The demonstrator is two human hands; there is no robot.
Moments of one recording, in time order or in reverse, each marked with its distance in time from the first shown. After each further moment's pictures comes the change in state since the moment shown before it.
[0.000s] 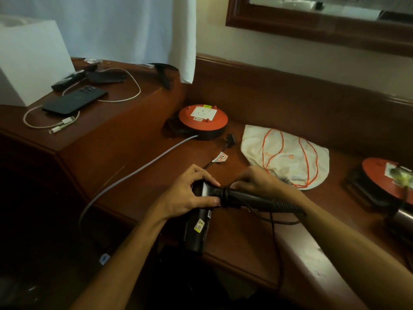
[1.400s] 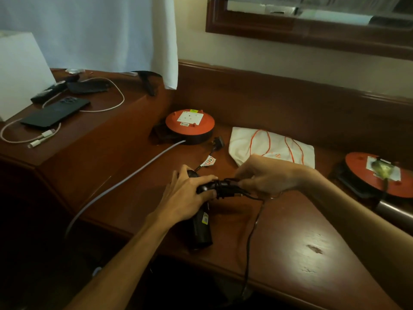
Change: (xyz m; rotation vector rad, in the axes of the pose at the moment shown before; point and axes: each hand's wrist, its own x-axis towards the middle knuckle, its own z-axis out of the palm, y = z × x) left_hand 0.019 0.022 0.022 0.583 -0.009 -0.210; right_hand -0.044 -0.032 -0.067 0.135 -0.202 0.069
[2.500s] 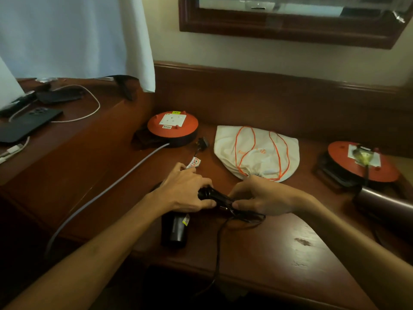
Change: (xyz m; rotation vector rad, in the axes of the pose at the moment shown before) left_hand 0.045 0.025 -0.005 0.492 -0.184 0.400; right_hand -0.031 0.033 0.042 0.136 0.092 0.011
